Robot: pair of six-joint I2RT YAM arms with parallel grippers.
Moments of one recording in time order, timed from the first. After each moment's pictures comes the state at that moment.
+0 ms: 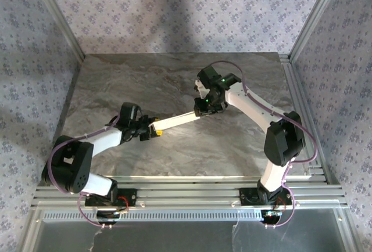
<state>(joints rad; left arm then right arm) -0.34 1.42 0.56 0.02 0.53 -2.09 0.60 1.75 1.53 -1.00 -0.23 0.28</state>
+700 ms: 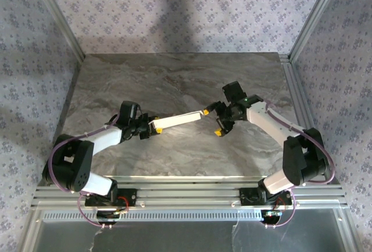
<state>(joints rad) -0.33 1.43 0.58 0.02 0.54 -2.09 0.43 1.51 1.04 -0.65 -0.45 1.46</state>
